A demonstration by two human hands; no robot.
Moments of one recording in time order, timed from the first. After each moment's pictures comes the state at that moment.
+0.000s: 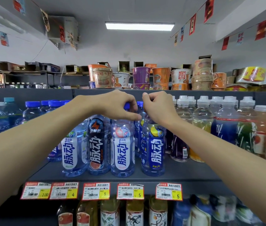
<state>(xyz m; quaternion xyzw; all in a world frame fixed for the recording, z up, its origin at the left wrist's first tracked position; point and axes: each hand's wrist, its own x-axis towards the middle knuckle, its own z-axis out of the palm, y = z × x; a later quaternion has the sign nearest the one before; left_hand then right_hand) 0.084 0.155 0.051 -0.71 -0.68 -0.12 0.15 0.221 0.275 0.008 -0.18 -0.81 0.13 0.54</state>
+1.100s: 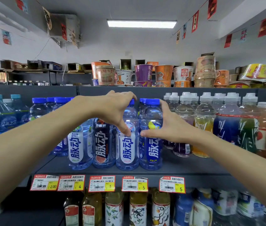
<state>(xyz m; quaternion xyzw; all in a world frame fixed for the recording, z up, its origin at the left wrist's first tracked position) 0.082 0.134 0.034 -0.67 -0.72 -0.04 0.19 0.264 0.284 -0.037 -0.14 -0.91 0.21 0.32</state>
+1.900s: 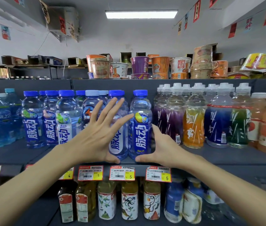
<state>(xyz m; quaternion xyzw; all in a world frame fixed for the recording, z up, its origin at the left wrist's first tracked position) 0.102 0.108 -0.083 -0.64 -0.61 -0.05 0.46 0.283 0.292 -0.128 -0.13 -0.91 0.28 0.28</state>
